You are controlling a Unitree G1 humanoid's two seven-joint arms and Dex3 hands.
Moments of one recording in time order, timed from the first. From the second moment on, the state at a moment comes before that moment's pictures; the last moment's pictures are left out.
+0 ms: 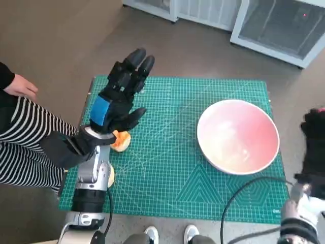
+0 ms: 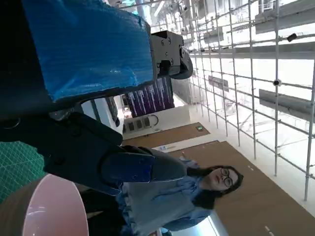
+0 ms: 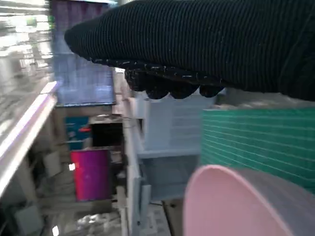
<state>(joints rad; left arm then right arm) -0.55 0.11 0.13 0.36 -0.33 -0.44 -0.52 -0.51 -0.31 -0.49 1.05 0.33 -0.67 0.26</state>
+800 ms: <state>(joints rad) -0.53 0.14 0.14 0.33 -0.33 -0.43 -0.52 -0.65 -0.21 -0.41 1.20 0.30 -0.56 0.27</state>
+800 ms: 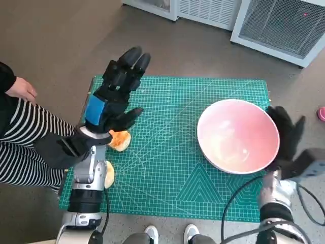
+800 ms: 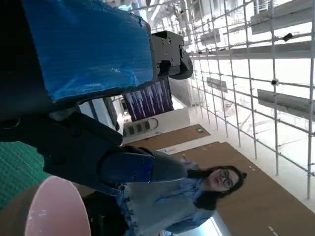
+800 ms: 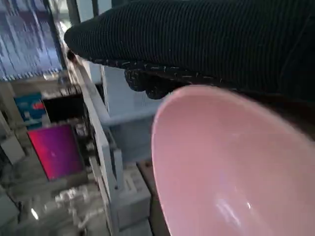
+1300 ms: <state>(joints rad) -0.51 0.15 0.14 0.30 -0.33 -0.43 -0.51 -0.71 -0.16 -0.34 1.21 0.25 -0.53 0.26</state>
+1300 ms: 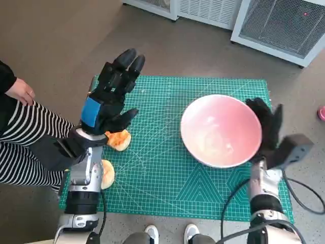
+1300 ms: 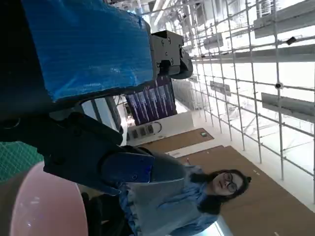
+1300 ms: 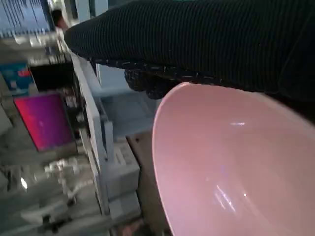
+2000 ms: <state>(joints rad) -0.48 0.15 0.15 0.25 -0.33 -0.41 -0.47 -0.79 -0.09 -0.32 1.23 0.23 -0.50 0.27</state>
